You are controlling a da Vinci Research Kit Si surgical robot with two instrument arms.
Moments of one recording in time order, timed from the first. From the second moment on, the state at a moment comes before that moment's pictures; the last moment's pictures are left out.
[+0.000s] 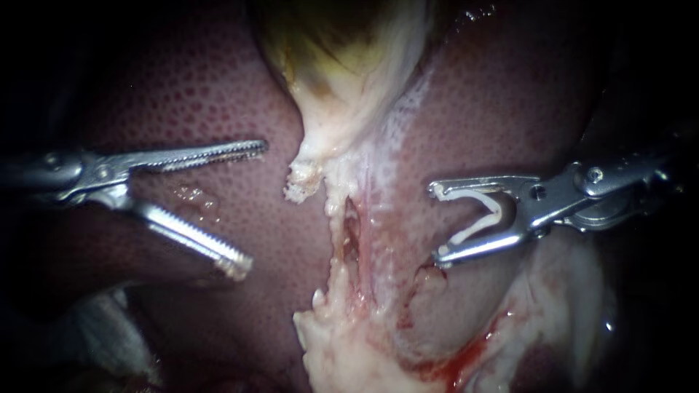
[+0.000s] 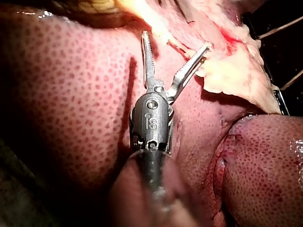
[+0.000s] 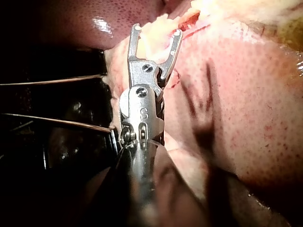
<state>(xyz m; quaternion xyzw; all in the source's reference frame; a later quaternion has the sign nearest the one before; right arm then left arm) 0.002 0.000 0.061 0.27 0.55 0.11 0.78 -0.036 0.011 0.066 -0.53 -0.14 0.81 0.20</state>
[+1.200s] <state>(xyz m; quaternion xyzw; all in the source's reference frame) 0.002 0.000 0.061 0.27 0.55 0.11 0.78 -0.036 0.014 0.070 -0.53 -0.22 0.77 0.29</state>
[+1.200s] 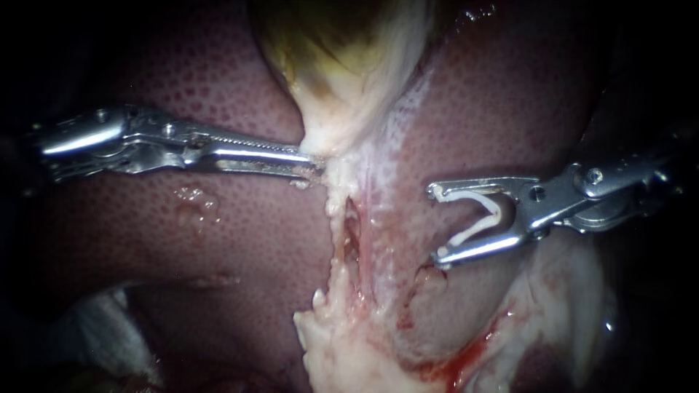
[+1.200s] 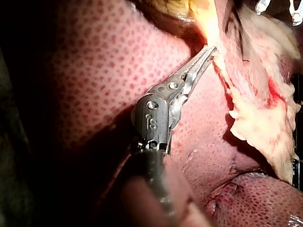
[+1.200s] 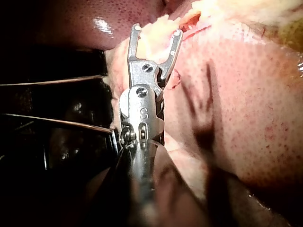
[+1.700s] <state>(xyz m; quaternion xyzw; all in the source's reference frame) 0.002 0.000 0.061 0.27 0.55 0.11 0.78 -0.032 0.016 0.066 -0.53 -0.24 0.76 0.29</state>
